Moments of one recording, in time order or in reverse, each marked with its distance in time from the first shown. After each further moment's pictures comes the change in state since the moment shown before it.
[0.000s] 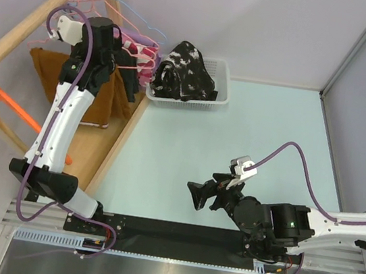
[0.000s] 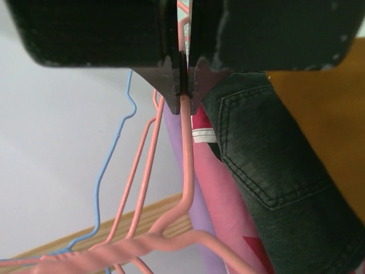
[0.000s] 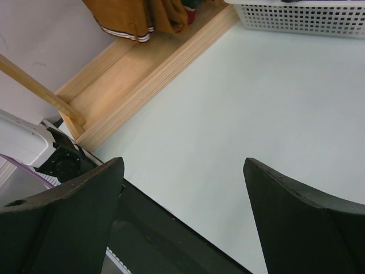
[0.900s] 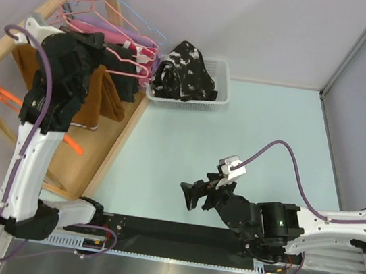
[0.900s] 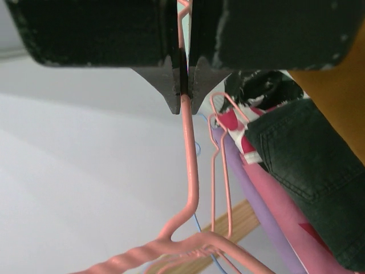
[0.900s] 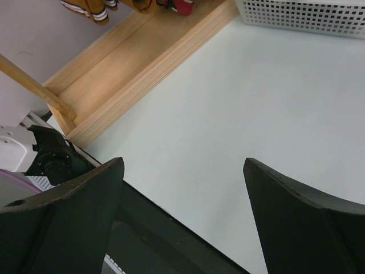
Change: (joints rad) left arm -0.087 -0.282 -0.053 0.058 0.055 0.191; right arm -0.008 0.097 0.041 0.001 -0.006 -0.007
